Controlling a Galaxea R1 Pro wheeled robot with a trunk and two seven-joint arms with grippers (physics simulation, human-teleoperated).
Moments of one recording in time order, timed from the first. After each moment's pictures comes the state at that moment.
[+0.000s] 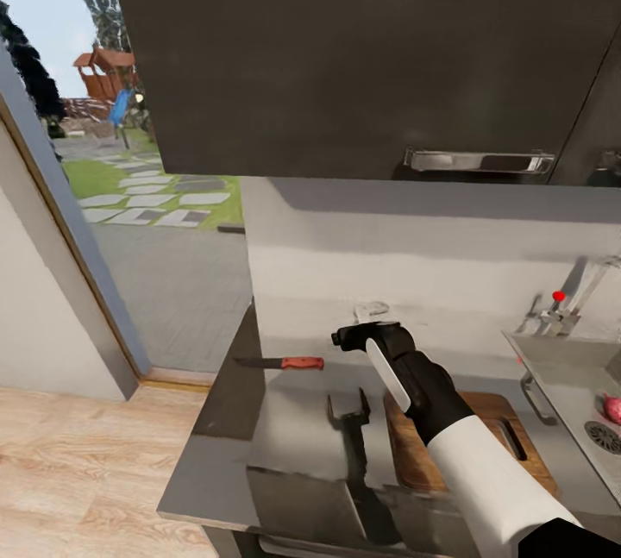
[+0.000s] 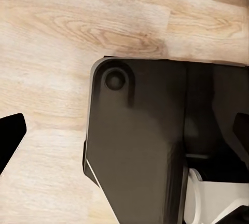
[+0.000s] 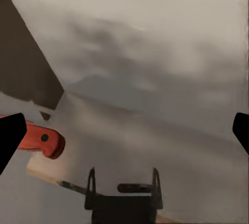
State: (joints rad) left arm 0.38 -0.01 0.00 -0.68 0.08 -0.23 -0.01; right arm -0.80 0.07 0.36 -1.03 -0.27 0.79 -0.19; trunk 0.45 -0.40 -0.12
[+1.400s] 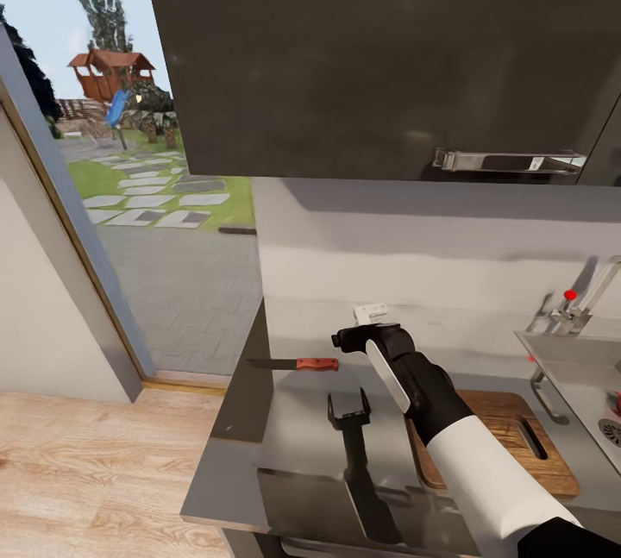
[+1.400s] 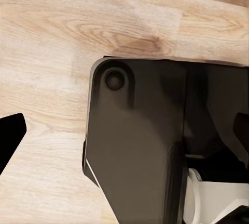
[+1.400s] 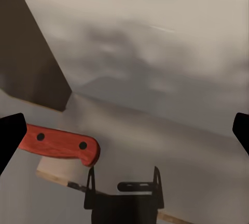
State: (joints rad) left arm 0.38 -0.01 0.00 -0.68 0.08 -0.23 -0.01; right arm -0.80 0.07 0.36 -1.01 -0.27 0.78 -0.19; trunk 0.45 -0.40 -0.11
